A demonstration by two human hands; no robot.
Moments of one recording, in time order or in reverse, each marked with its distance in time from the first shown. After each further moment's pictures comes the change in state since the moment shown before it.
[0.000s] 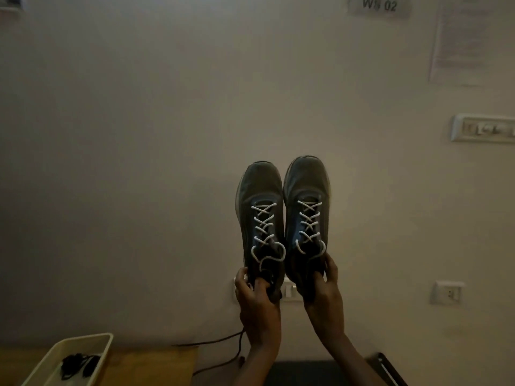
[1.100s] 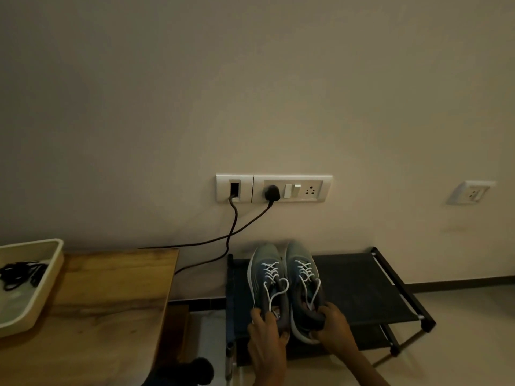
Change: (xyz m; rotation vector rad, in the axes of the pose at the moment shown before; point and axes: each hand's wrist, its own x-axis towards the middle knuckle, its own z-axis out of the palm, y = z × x) left_hand -0.164 -0.177 0.084 0.540 -0.884 -0.436; right_hand -0.218 0.151 0.081 -0.149 -0.978 0.881
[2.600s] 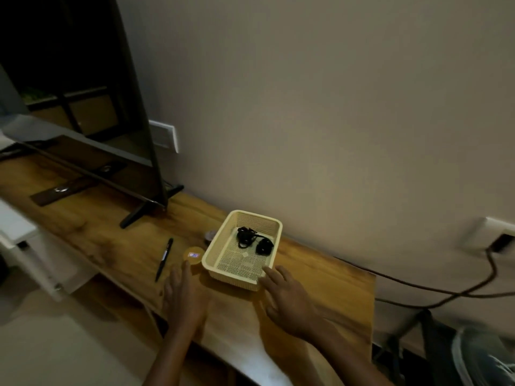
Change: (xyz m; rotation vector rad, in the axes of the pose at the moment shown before) left_hand -0.003 -0.426 -0.296 -0.185 0.567 -0.646; right_hand -0.053 -0.419 0.242 -0.505 -0.266 -1.133
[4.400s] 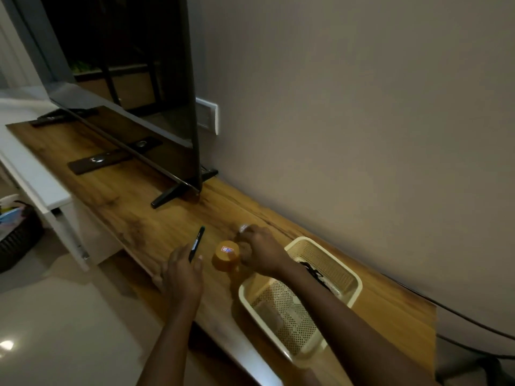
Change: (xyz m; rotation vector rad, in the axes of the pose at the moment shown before) left_hand 0.074 -0.048 -0.005 -0.108 0.309 -0.057; right_hand 0.151 -0.071 -0.006 0.184 -0.003 -0.166
